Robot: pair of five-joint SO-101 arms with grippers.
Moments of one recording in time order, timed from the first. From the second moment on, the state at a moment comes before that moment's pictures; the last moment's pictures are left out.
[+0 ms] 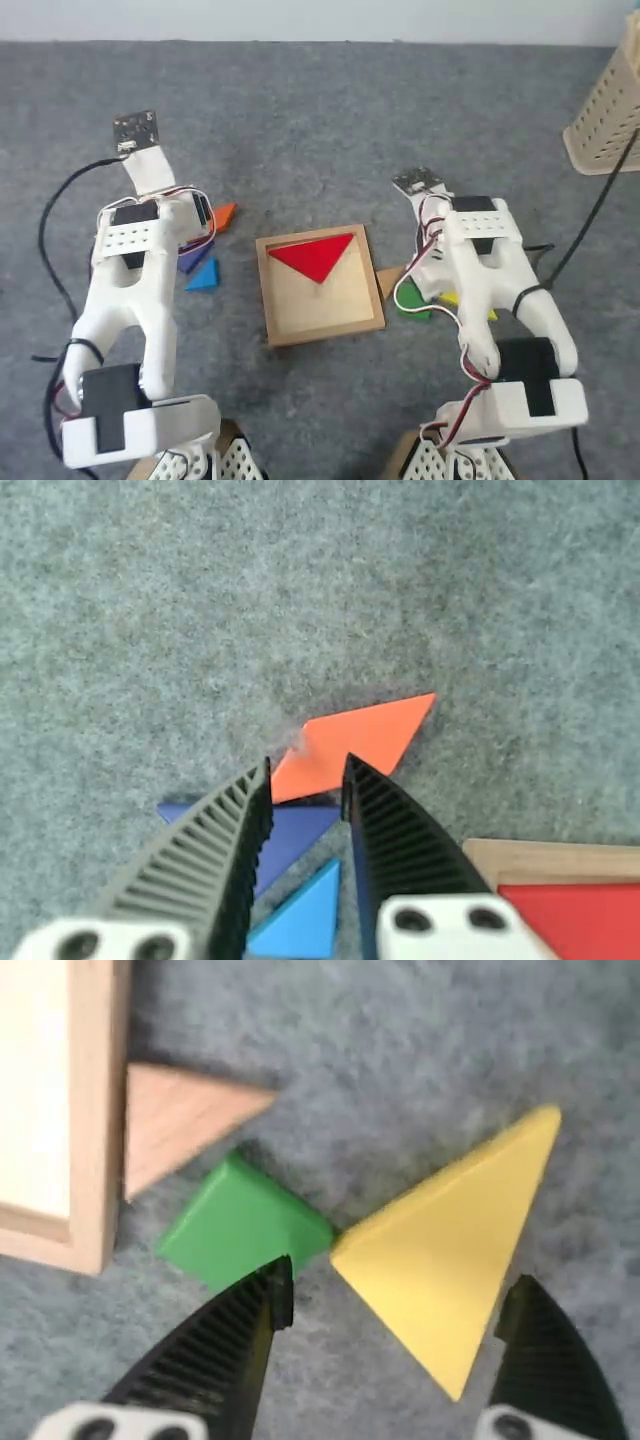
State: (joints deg) left arm -15.4 -6.9 38.5 44.4 12.9; right arm -8.6 1.5 30.8 67.6 22.4
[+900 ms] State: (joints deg) left arm -15.4 -6.9 38.5 44.4 12.9; right arm -9.8 11.3 23.9 66.6 21.8
